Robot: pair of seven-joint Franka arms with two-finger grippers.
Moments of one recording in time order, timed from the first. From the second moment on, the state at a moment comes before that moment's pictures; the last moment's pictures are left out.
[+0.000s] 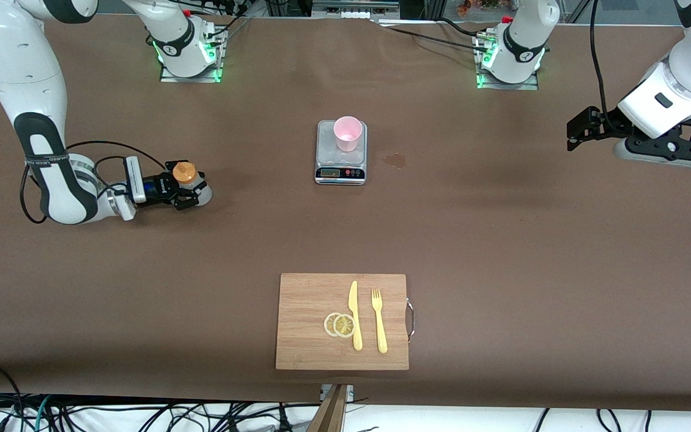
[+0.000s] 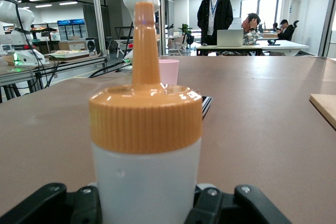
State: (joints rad) left arm 0.00 -0.03 -0.12 -1.68 -0.01 1.61 -0.01; right arm -0.07 0.73 -0.13 -1.90 1.04 1.44 -2.71
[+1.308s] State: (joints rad) left arm -0.01 -0.02 -0.12 -1.68 -0.01 1.61 -0.01; right arm 0.54 0.42 -0.23 -1.85 0.76 1.83 -1.67
